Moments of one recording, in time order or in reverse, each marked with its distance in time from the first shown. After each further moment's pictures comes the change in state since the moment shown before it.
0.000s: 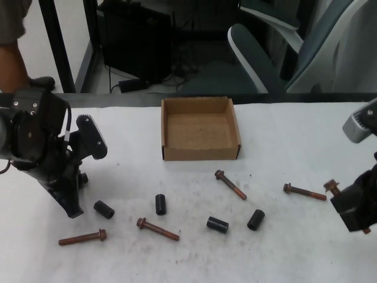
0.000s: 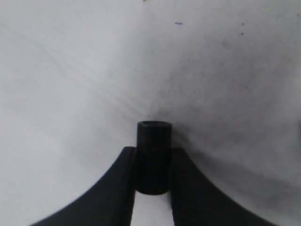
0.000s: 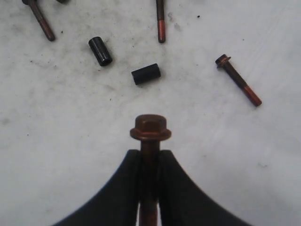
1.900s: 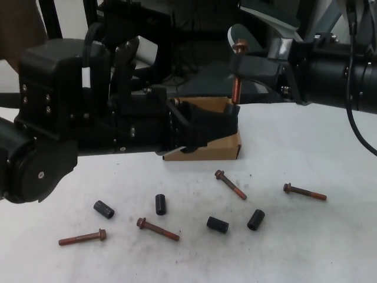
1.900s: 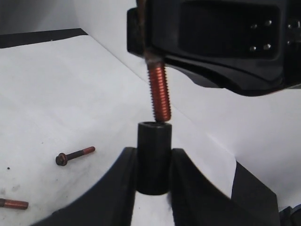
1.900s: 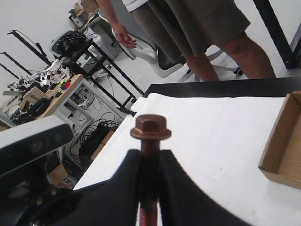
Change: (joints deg) left arm -20.1 -21.2 10.3 -37.9 41.0 -73.3; right arm 5.1 11.2 -1.0 -56.2 -16.3 45.3
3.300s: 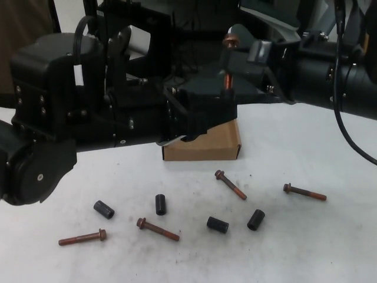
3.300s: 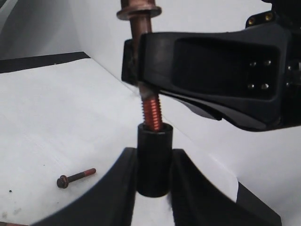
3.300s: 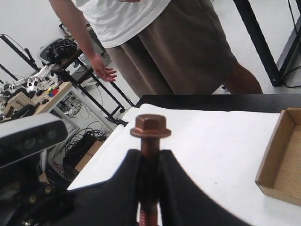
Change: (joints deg) left arm 0.0 0.0 0.5 -5.1 -1.7 -2.3; right arm 4.3 0.0 -0.1 -1.1 6.3 -3.2
